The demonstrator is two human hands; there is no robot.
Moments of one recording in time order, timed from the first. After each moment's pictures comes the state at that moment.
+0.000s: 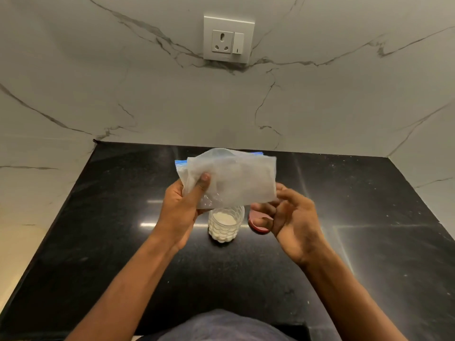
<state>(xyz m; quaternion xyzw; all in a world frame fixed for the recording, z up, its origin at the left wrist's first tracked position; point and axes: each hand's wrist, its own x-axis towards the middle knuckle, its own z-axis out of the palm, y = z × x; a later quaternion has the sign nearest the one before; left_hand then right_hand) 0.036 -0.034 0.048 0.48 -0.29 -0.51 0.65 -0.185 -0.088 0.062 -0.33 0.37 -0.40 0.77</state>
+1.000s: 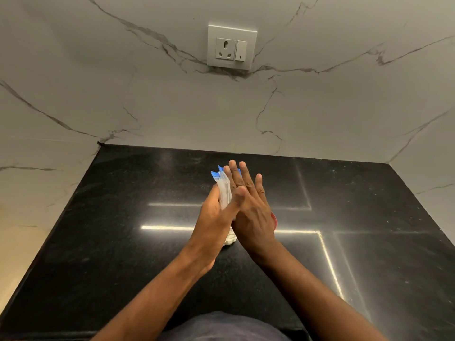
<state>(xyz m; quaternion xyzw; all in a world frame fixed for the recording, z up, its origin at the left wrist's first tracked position) -0.022 -0.026 0.056 0.48 -0.38 -0.51 0.60 -0.117 -0.095 0.017 -0.87 0.39 -0.29 0.00</state>
